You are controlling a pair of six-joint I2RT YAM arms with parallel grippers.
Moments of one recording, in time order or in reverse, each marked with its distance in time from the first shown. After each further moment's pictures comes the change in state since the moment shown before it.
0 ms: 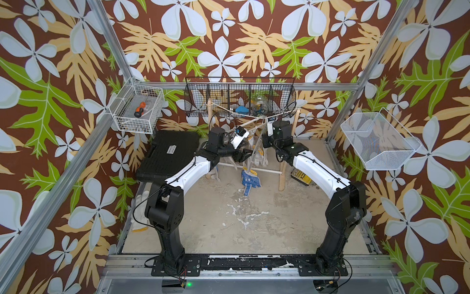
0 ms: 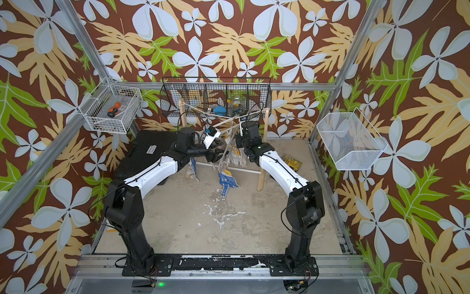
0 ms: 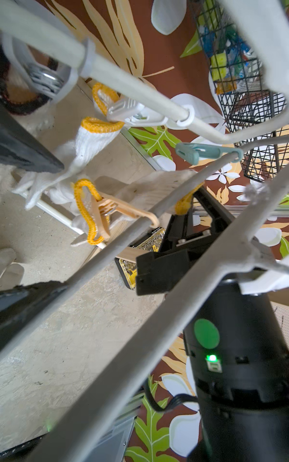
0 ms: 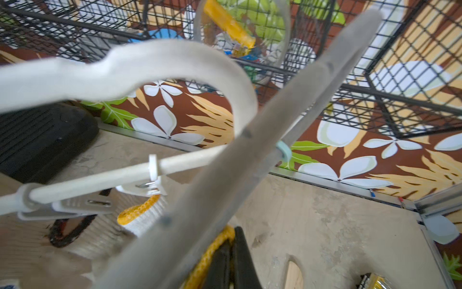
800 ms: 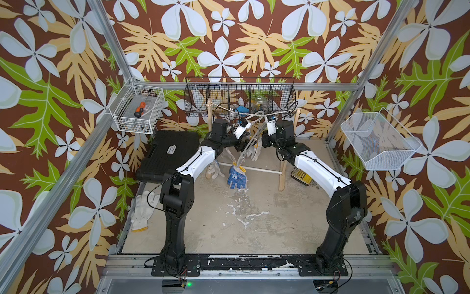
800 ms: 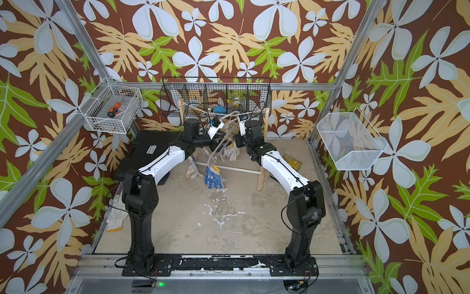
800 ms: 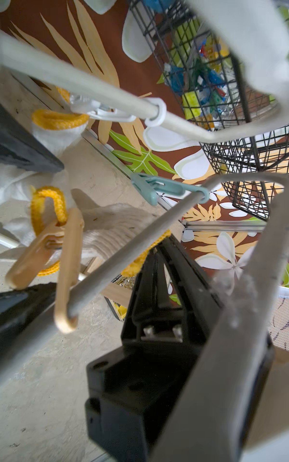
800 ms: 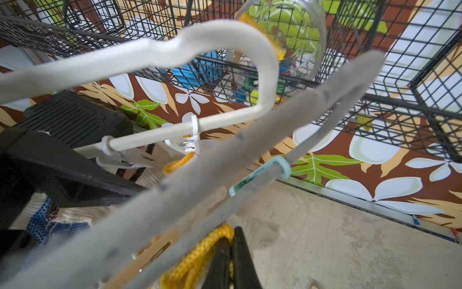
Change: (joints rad) left arm 0.036 0.260 0.349 -0.069 0.001 0.053; right arm -0.044 -0.009 -0.018 0.059 -0.143 -0.011
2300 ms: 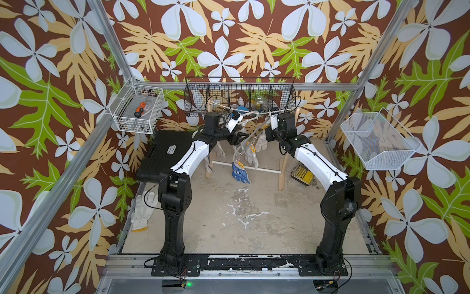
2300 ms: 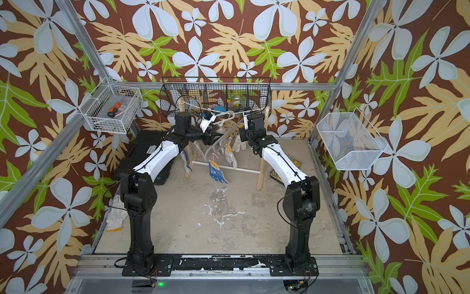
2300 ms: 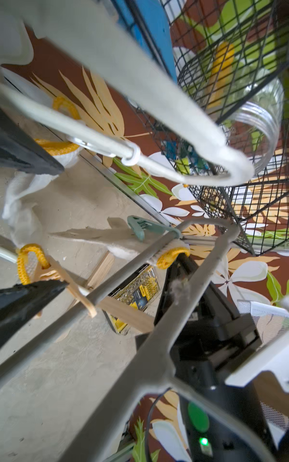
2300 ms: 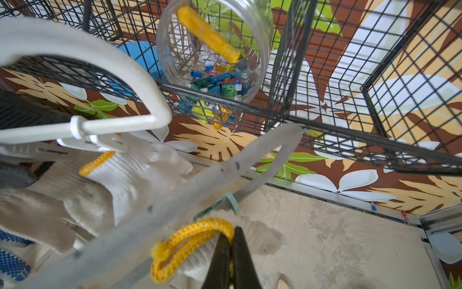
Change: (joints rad) left arm 0.076 0.025 0.108 -0.072 0.022 -0.005; right arm -0.043 0.112 0.189 -0.134 0.071 -0.018
